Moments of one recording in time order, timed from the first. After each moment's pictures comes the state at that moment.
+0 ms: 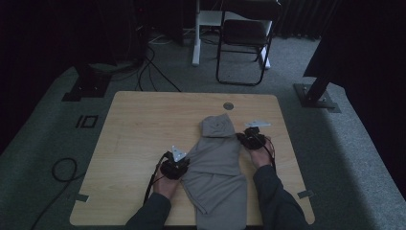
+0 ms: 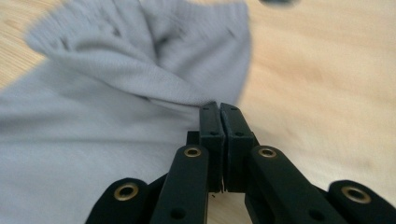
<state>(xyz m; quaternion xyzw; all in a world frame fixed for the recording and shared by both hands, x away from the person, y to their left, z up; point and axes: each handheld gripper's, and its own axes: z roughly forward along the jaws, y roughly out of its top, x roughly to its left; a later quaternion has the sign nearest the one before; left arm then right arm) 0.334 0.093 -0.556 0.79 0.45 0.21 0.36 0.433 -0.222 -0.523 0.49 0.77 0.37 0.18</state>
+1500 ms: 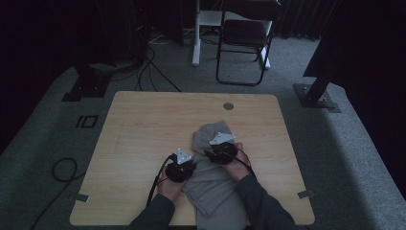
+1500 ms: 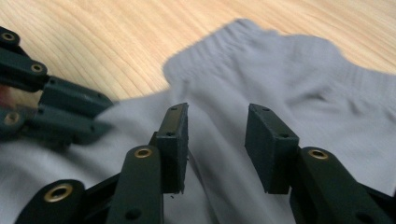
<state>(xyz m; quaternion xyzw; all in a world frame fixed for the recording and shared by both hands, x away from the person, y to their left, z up) 0.327 0.081 -0.556 0.80 0.42 0.16 0.39 0.384 -0.115 -0.518 0.30 0.86 0.36 0.18</state>
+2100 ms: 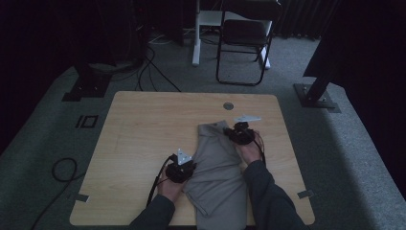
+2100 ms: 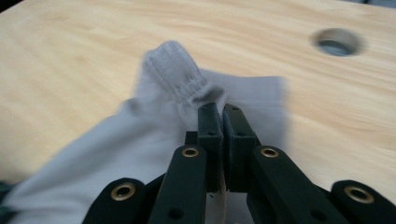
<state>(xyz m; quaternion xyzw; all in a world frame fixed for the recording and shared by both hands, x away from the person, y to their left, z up) 0.325 0.079 -0.556 0.80 0.42 0.17 0.38 0.446 -0.188 -0.501 0.44 0.78 0.42 0.15</state>
